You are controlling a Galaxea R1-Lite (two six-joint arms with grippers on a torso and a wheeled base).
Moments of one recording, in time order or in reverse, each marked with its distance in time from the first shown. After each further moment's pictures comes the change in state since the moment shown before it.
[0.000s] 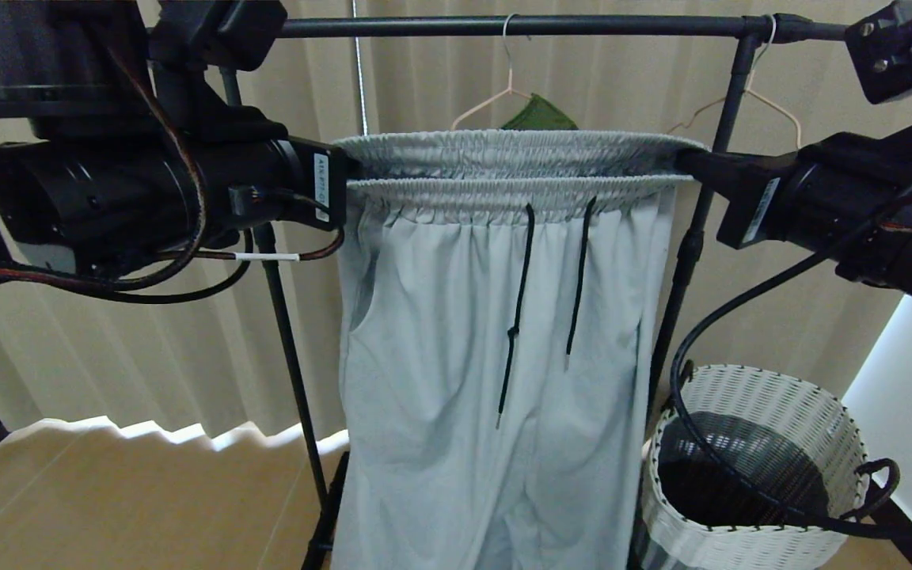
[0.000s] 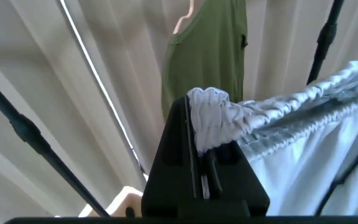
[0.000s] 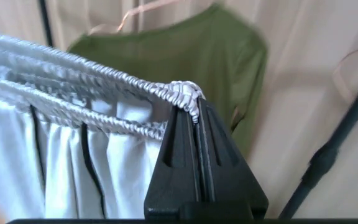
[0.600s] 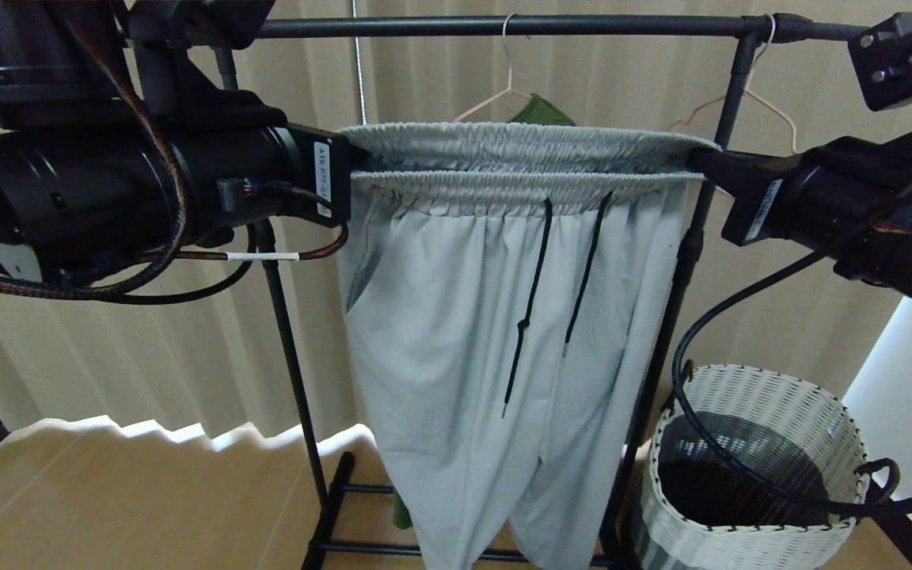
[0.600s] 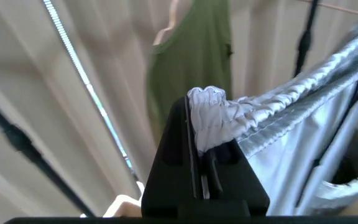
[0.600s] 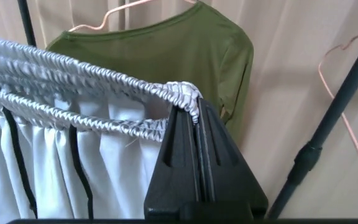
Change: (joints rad) left arm -0.051 -0.028 0.009 -0.008 -0.001 -0.001; right arm -0.041 0.009 0.030 -0.054 -0.001 -0.012
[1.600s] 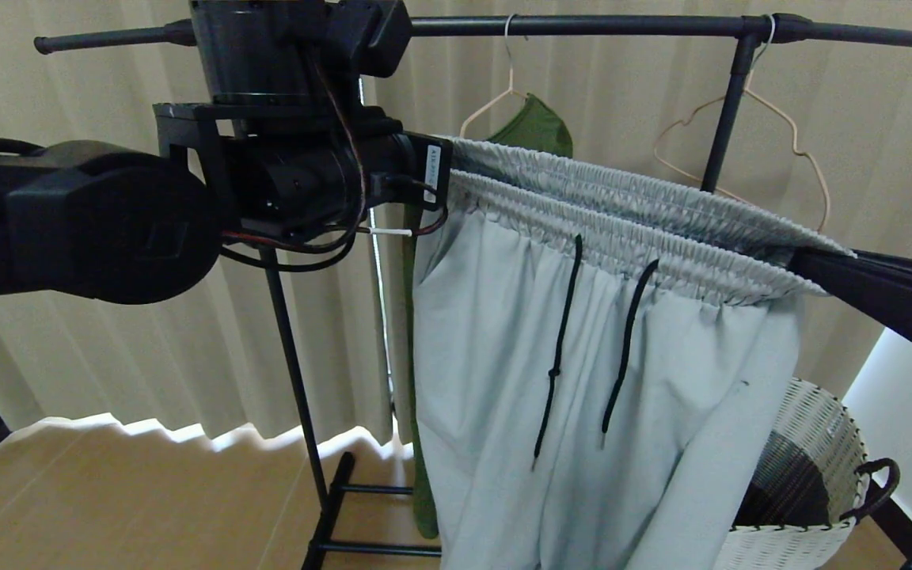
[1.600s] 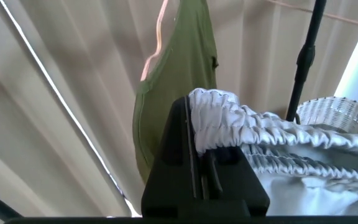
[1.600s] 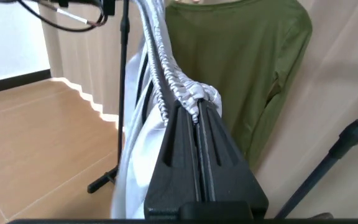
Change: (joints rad) left arm -0.016 0.292 -0.273 -0.025 0.009 -0.006; right arm 0.255 -0.414 0.255 0.233 0.005 -0.039
